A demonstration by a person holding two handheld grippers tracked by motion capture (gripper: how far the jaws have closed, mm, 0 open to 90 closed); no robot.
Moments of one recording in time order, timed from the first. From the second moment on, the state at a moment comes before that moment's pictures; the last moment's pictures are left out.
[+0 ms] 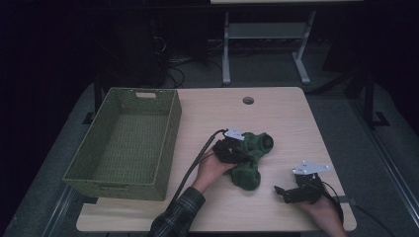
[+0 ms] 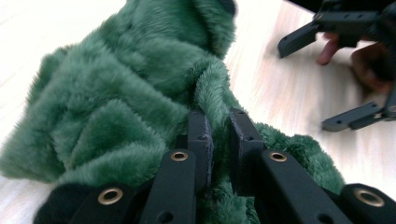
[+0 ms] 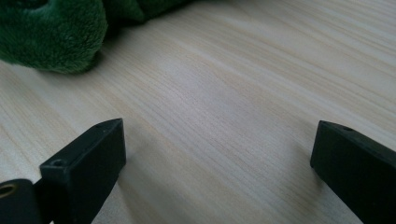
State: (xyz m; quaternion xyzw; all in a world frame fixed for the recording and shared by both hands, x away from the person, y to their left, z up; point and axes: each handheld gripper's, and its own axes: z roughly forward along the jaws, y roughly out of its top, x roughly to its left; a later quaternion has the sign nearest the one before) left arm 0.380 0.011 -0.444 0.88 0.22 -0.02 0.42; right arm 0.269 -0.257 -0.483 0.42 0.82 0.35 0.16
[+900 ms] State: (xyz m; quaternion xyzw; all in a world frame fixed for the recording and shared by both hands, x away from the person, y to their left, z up) left arm 0.341 0.087 -0.419 0.86 0.25 0.04 0.44; right arm 0.269 -0.257 -0.483 0.42 0.82 0.35 0.16
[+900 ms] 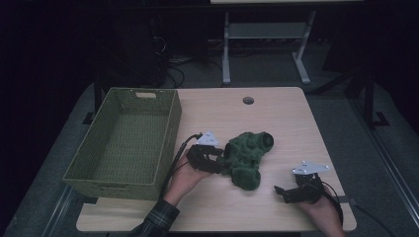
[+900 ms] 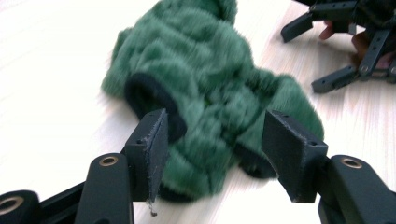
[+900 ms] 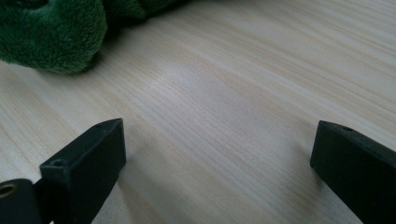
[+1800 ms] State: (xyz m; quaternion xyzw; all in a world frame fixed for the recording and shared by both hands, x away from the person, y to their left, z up) left arm 0.352 0.098 -0.473 0.87 0.26 0.05 0.42; right arm 0.270 -0.258 -0.483 0.42 0.82 0.35 0.16
